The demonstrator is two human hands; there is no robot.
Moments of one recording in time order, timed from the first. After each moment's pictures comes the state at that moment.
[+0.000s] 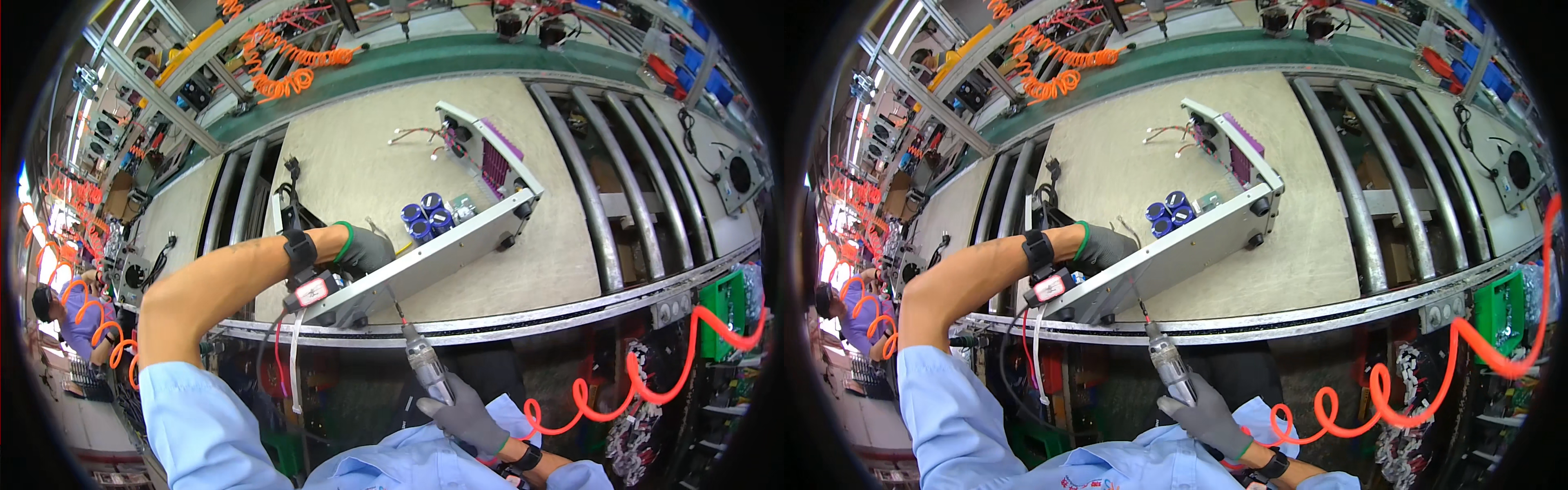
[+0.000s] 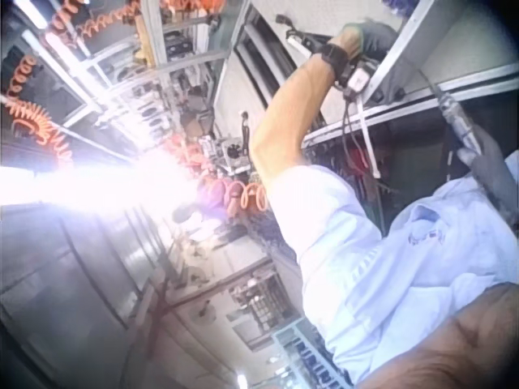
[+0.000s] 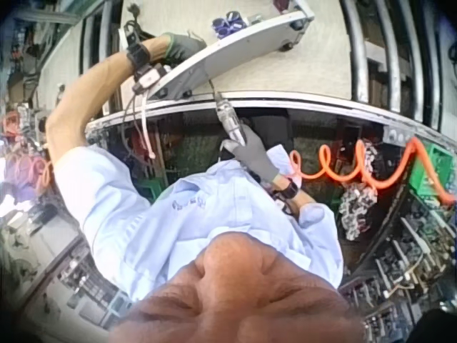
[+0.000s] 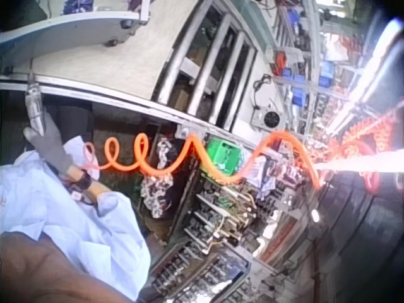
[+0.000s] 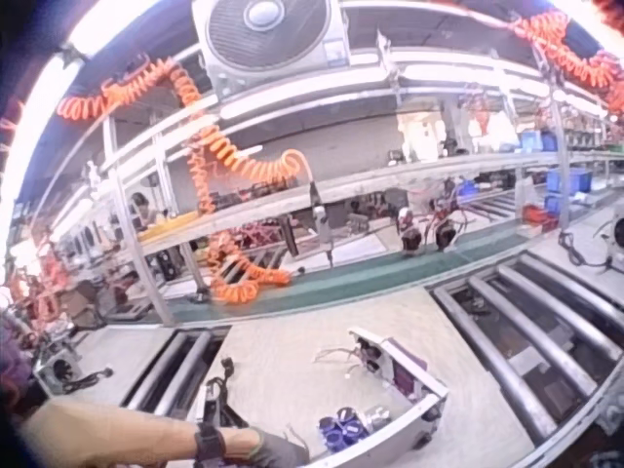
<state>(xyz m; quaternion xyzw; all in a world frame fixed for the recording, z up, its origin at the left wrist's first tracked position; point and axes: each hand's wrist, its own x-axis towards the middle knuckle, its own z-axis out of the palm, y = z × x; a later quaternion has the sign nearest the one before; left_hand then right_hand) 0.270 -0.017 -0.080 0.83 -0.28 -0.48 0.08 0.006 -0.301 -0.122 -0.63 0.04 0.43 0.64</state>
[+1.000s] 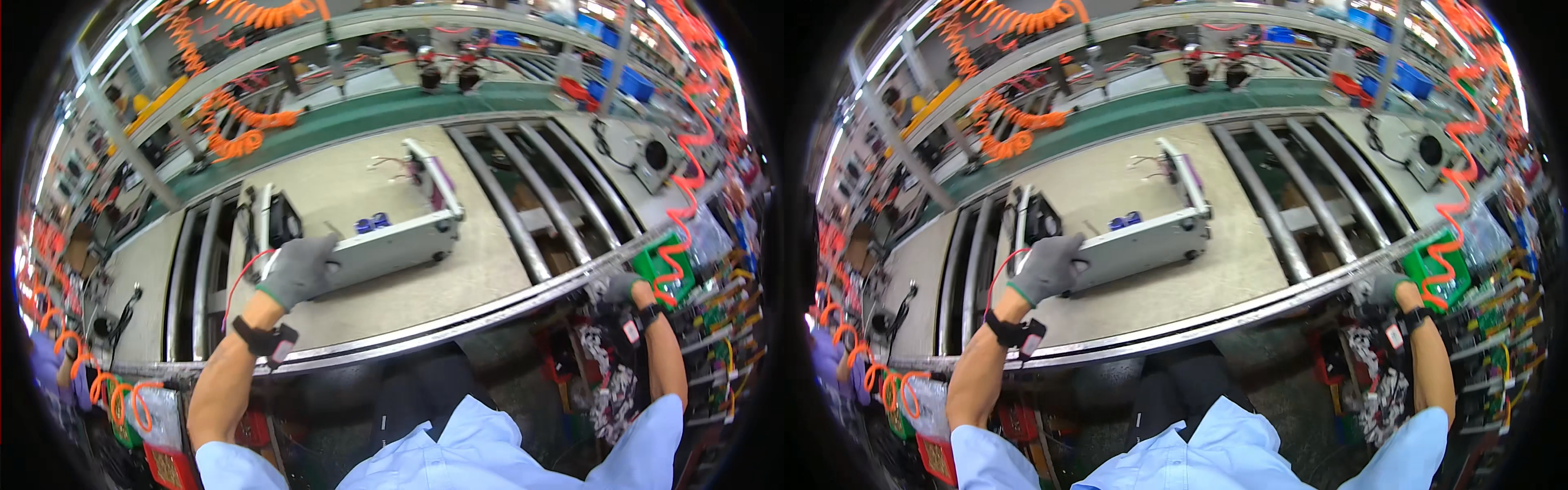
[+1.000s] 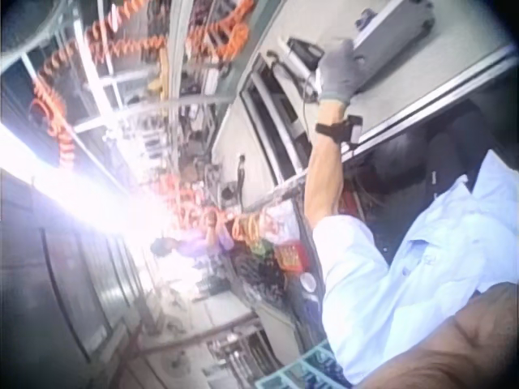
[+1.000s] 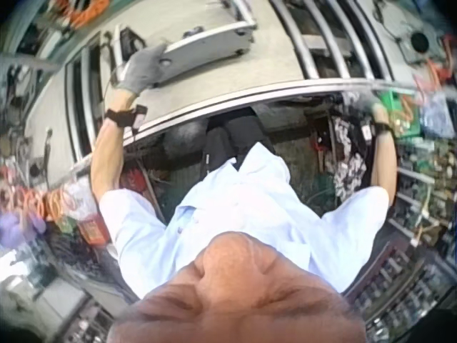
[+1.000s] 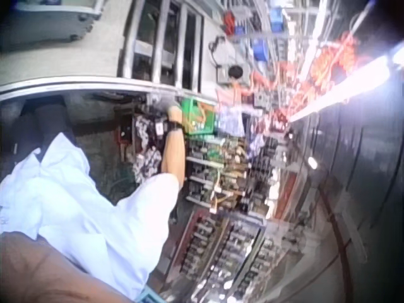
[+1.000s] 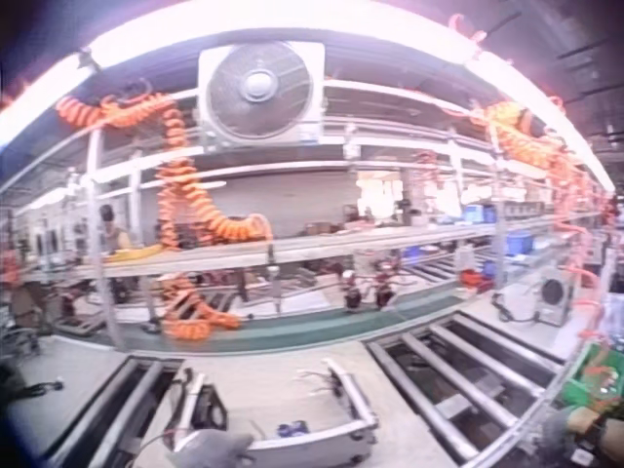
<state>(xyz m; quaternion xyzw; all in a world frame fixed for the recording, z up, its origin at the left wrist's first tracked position) 0.200 -0.028 -0.010 0.97 -0.22 0.06 0.06 0.168 -0.725 -0.091 -0.94 0.09 0.32 -0.11</state>
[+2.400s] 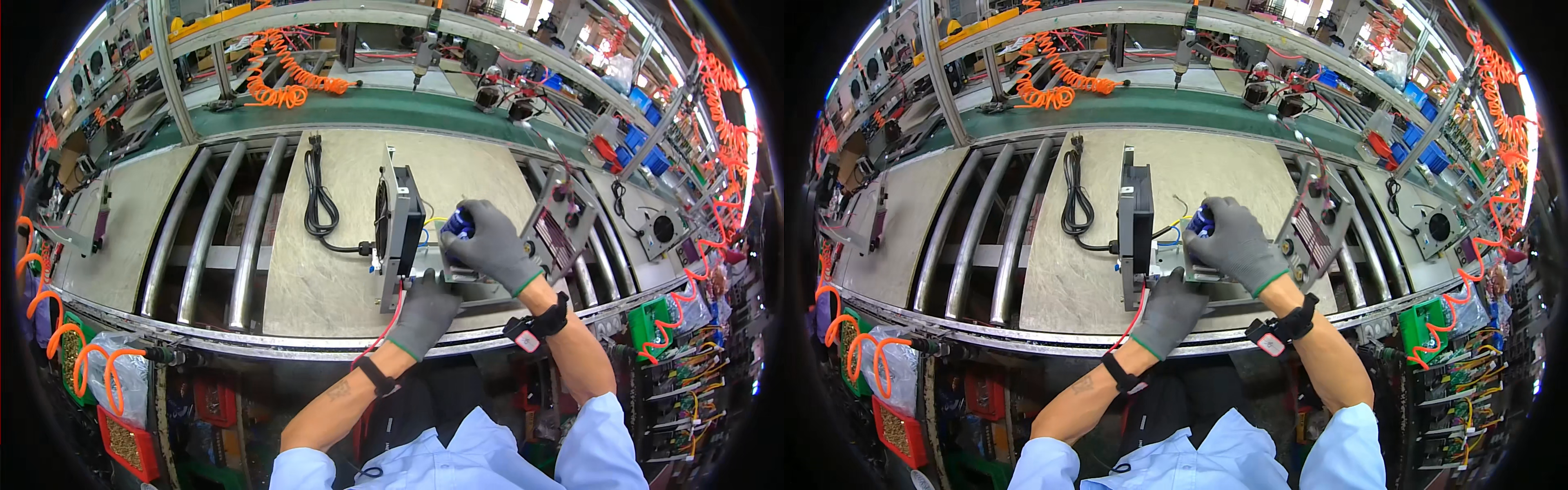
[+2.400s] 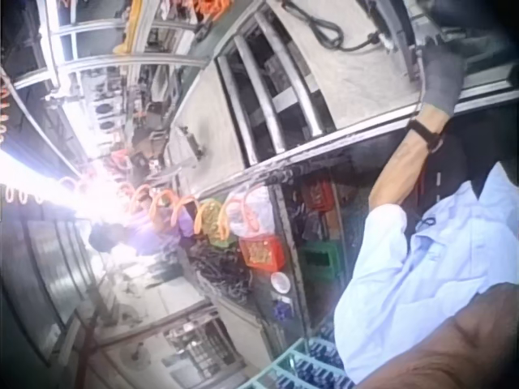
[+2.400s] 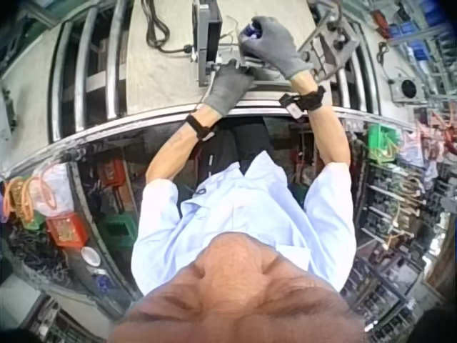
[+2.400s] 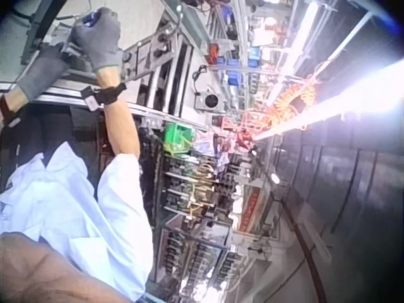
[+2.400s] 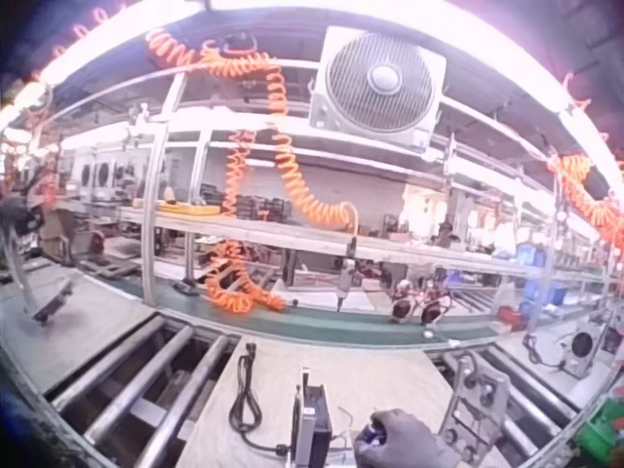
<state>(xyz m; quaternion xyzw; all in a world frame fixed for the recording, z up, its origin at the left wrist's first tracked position) 0.150 -0.121 -0.132 0.96 -0.23 0.11 0.07 0.238 -0.244 -0.006 -0.93 -0.24 -0.16 0.23</state>
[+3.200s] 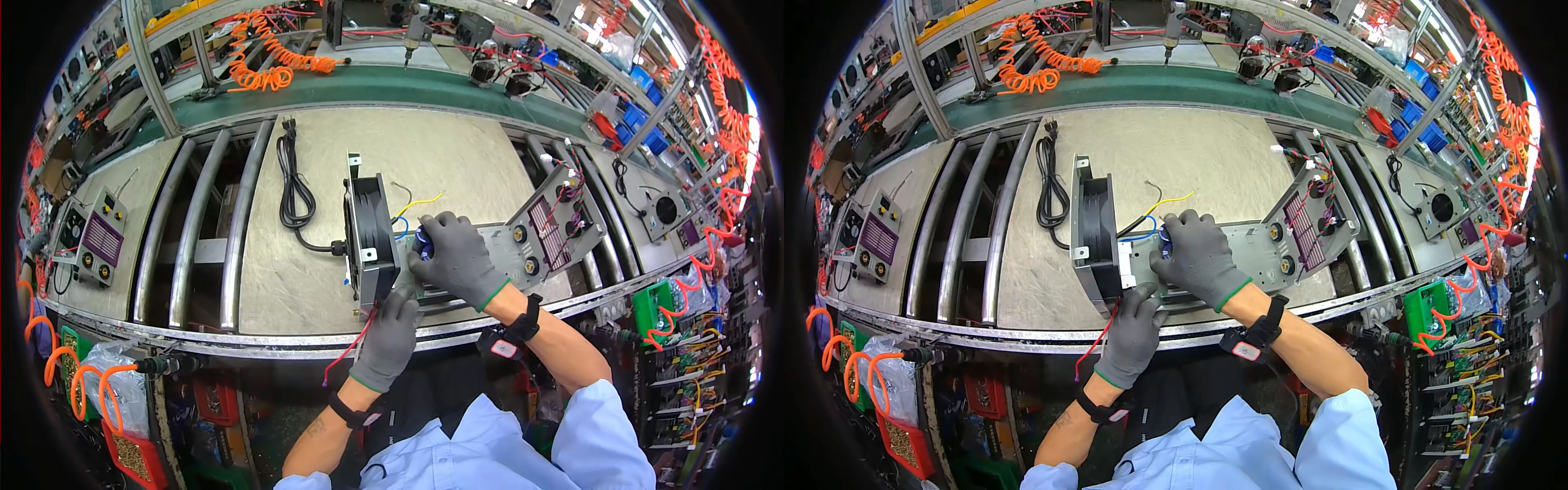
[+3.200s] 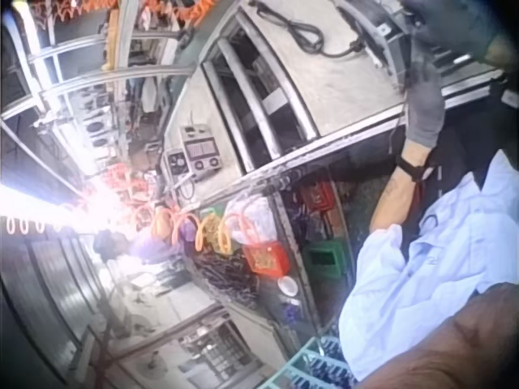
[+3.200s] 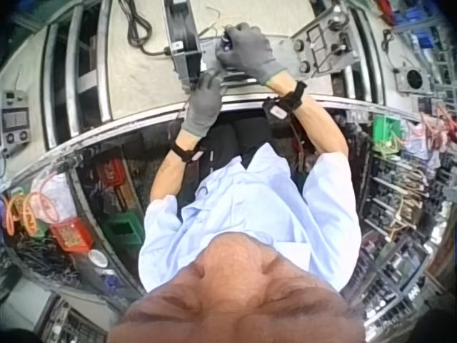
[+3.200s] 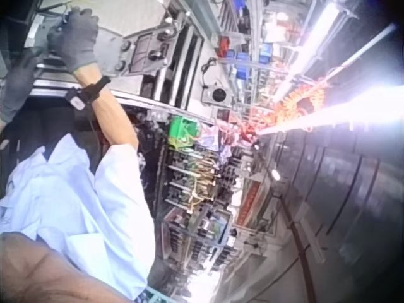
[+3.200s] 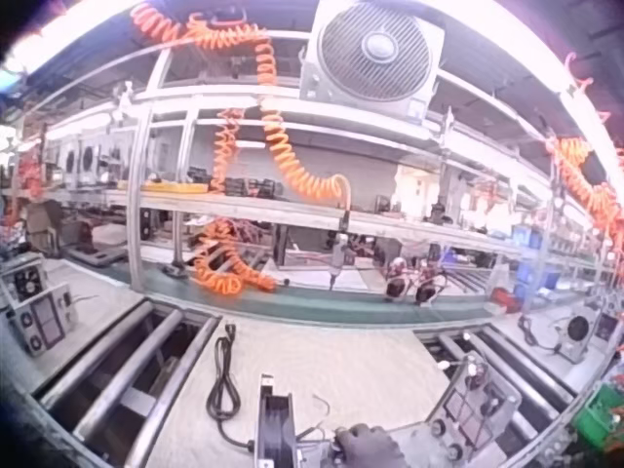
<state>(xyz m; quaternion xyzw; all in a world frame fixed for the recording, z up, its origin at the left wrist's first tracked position) 0.090 -0.079 -0.166 0.89 -0.13 0.27 0.35 0.218 -0.211 -0.064 -0.93 -0.30 -0.17 0.14</state>
